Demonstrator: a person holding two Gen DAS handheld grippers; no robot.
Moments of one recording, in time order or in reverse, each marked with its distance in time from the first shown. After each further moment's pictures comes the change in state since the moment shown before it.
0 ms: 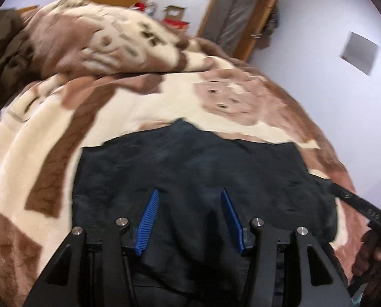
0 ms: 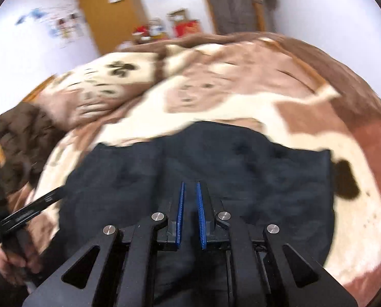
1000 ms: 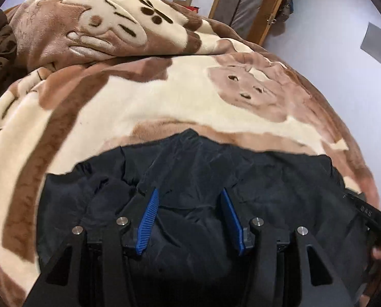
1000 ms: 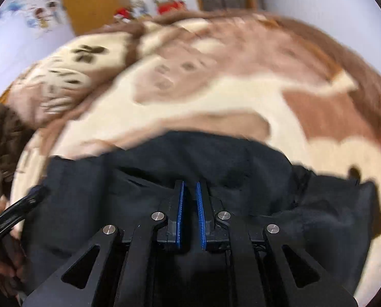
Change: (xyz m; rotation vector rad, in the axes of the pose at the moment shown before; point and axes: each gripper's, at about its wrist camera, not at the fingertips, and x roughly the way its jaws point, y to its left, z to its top) left arm 0.107 0.021 0.032 -0.006 0.066 0.102; right arm 0.113 -0.079 0.028 0.152 0.093 -0.135
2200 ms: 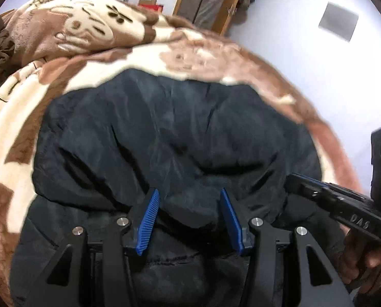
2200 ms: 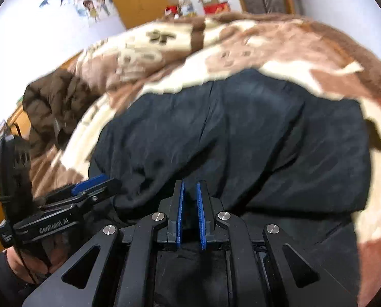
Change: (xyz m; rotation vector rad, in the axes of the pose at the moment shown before) left arm -0.102 -0.052 -0.116 0.098 0.060 -0.124; right arm -0.102 0.067 -0.114 -0.156 0.076 0.194
